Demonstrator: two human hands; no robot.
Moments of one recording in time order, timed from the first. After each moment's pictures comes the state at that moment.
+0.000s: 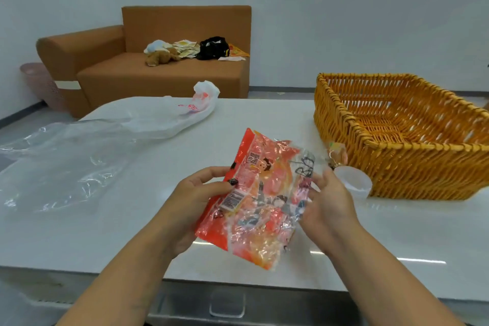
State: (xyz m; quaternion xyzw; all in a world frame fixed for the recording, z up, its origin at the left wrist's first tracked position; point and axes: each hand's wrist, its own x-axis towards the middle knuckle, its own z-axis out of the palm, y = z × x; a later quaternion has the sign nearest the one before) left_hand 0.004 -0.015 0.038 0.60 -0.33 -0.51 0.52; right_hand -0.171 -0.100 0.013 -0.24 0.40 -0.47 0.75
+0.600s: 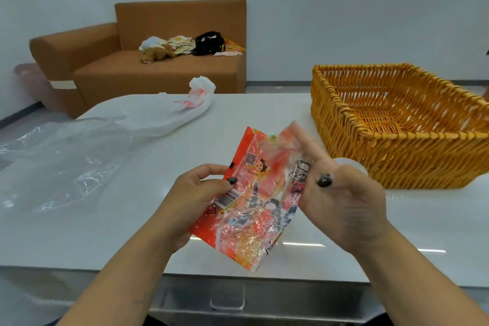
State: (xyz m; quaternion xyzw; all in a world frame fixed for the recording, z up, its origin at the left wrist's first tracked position) left_hand -0.001 -0.017 0.035 0.65 -0.35 -0.47 0.49; right_hand -0.201 -0.080 0.040 -0.43 0.10 -0.39 0.80
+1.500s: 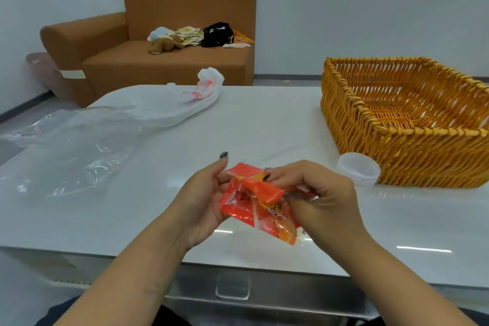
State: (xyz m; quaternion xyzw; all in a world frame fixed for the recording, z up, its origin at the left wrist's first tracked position) left_hand -0.008 -0.014 0.031 0.54 -0.24 -0.60 0.55; right_hand -0.184 -0.070 0.011 -0.79 0.18 -0.51 0.28
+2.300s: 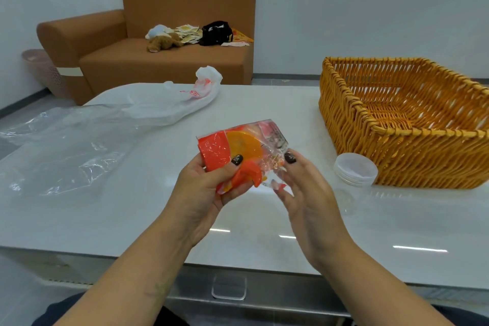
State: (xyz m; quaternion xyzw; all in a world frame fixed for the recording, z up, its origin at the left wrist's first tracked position) left_hand -0.015 -0.018 0.031 0.50 -0.24 -0.50 0.67; right_hand -0.163 -0.057 0.014 -0.51 0.34 -0.45 0.65
